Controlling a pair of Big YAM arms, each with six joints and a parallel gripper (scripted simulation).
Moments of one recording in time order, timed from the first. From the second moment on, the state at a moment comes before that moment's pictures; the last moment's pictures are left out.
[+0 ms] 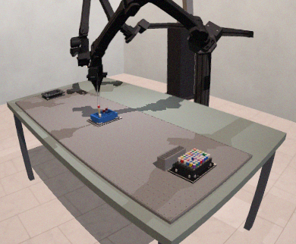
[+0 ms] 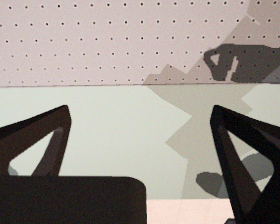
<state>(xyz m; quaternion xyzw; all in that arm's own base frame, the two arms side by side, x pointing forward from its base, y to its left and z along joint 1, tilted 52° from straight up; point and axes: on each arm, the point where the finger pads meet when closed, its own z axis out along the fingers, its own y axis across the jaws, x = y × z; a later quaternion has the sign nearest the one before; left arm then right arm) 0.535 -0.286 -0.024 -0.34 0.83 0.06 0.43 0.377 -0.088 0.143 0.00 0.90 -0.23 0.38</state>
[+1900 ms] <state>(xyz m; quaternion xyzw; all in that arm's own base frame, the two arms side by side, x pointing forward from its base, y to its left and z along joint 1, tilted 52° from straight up) 0.543 -0.280 -0.033 -0.35 0.83 0.06 0.43 0.377 -0.088 0.143 0.00 0.90 -0.23 0.38</state>
